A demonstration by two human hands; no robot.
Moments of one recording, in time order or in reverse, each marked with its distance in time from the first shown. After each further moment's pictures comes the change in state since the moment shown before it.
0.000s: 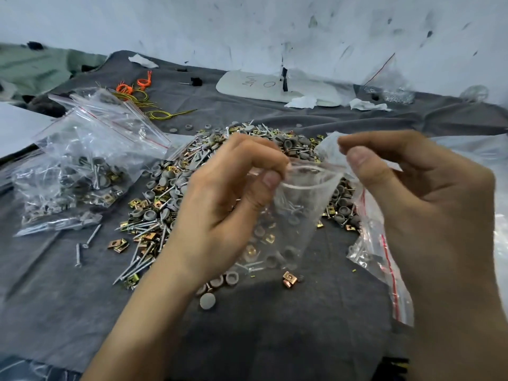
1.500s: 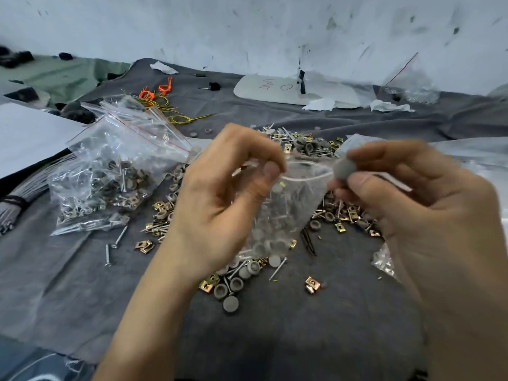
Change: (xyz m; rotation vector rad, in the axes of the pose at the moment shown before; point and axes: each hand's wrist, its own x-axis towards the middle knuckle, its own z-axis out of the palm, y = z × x) left_hand 0.002 0.001 -0.026 0.098 0.026 -0.003; right_hand -0.007 -0.001 0.020 0.454 -0.097 0.168
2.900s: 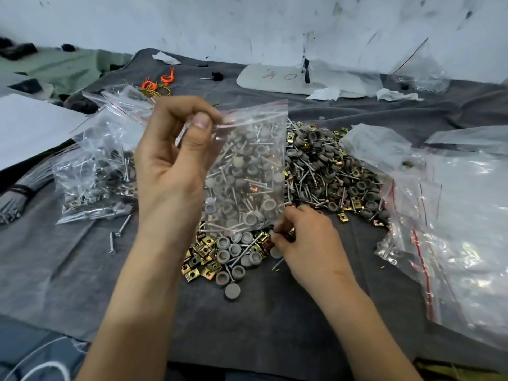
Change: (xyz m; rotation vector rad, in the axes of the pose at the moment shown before) left_hand -0.001 -0.016 -0.012 -0.422 0.365 -0.223; right_hand -0.019 0.090 0.036 -1.006 -0.308 0.301
